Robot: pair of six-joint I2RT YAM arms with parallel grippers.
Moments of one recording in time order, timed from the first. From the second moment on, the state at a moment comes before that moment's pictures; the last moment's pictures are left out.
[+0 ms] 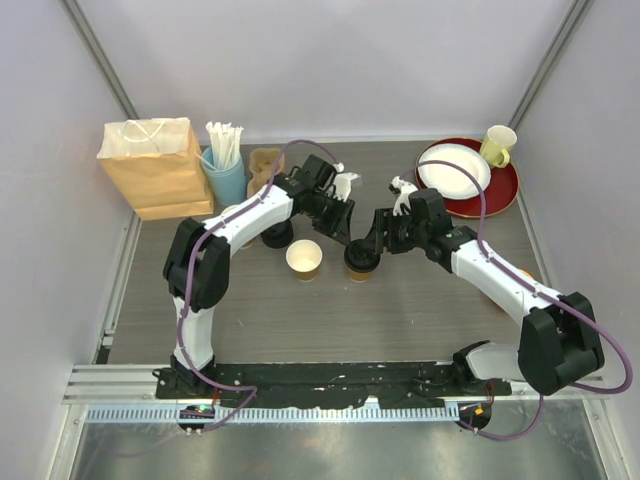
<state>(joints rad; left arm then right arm) -0.63 1.98 1.64 -0.65 0.51 -0.13 0.40 1.31 0.87 -0.24 -0.31 0.32</state>
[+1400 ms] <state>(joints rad) -0.58 1.83 1.26 -0.25 0.69 -0.52 0.40 1.31 0.77 -0.18 -0.28 0.40</state>
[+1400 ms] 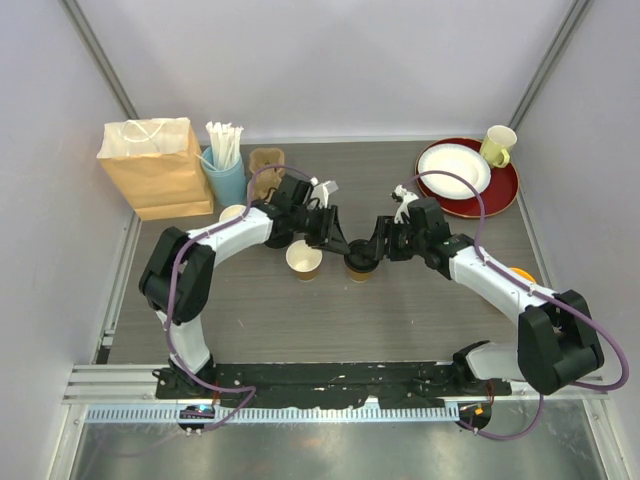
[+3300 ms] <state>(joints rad) -0.54 1.93 1.22 -0.06 0.86 -0.73 0.39 1.32 0.77 -0.16 -0.25 0.42</state>
